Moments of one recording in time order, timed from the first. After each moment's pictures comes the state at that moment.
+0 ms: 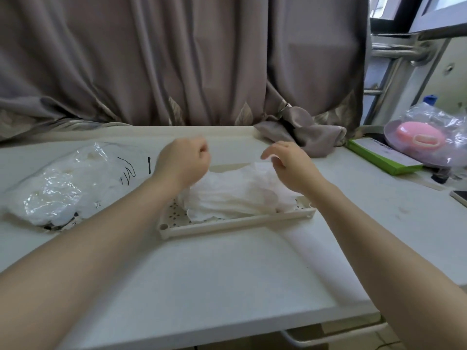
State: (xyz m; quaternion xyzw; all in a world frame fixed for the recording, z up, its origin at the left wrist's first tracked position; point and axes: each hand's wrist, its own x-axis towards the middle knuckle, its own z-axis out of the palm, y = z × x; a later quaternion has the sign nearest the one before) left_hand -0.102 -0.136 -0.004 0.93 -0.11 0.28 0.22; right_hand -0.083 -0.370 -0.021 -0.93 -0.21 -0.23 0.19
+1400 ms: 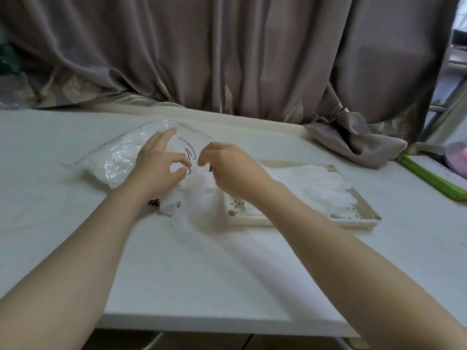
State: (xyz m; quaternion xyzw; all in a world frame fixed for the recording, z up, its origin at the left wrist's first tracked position) left_hand -0.126 0.031 -0.061 0.94 -0.04 0.23 0.24; right_hand -0.128 -0.147 -0.015 -0.90 -0.39 -0.13 0.12
